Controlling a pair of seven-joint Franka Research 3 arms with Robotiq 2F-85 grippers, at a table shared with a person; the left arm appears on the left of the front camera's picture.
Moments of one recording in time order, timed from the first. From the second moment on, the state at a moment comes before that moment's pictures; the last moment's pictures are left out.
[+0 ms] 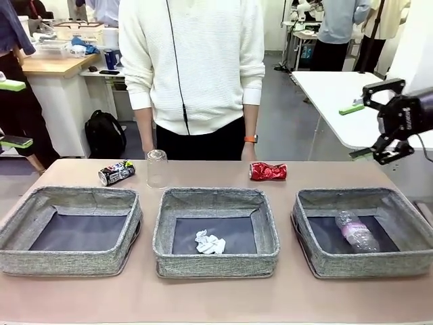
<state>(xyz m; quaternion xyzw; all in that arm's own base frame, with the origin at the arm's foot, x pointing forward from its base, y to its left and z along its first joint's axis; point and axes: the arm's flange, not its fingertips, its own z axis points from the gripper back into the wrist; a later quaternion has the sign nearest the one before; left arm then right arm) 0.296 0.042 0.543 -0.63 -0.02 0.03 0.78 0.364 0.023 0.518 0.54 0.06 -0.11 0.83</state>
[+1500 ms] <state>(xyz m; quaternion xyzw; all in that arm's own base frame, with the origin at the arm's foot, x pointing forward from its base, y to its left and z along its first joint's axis) 0.296 0.042 0.544 -0.63 -0.02 0.03 0.78 0.370 0.030 0.524 0.52 0.07 -0.09 0.84</state>
